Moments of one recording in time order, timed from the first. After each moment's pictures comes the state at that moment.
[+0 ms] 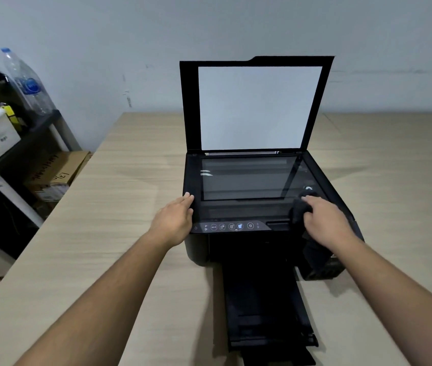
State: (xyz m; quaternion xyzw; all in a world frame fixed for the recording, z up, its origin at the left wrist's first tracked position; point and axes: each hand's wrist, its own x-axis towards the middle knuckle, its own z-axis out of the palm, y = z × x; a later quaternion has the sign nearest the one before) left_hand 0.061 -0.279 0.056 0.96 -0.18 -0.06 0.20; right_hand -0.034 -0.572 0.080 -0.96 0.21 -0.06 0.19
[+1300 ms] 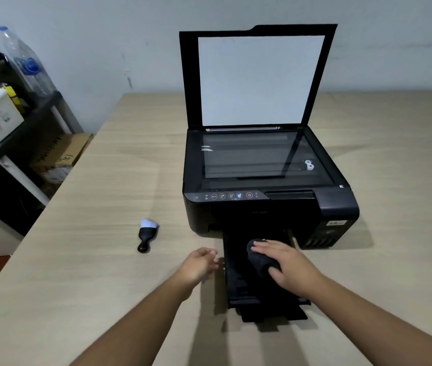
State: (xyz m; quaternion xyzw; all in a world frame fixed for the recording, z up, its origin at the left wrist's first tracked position) left_hand -0.065 -0.293 -0.031 0.71 0.11 -0.33 0.61; right_hand -0.125 -0.516 -0.023 -0.96 -0.09 0.05 0.27
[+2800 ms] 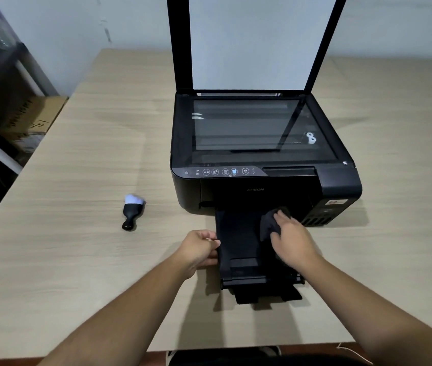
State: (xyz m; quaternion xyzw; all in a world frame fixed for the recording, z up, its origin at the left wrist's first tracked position) left_hand -0.061 -0.313 -0.060 0.69 0.13 -0.38 0.60; right_hand -0.111 -0.519 -0.036 -0.96 0.17 0.10 0.19
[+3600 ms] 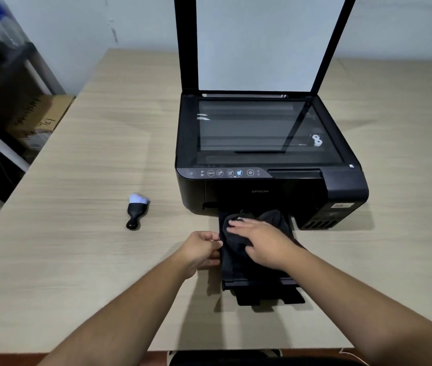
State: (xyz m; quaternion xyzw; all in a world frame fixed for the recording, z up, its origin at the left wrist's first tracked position) left_hand -0.059 -0.311 -0.056 0.67 0.12 -0.39 0.62; right_hand -0.091 -0.484 -0.024 -0.96 -0.12 0.18 0.16
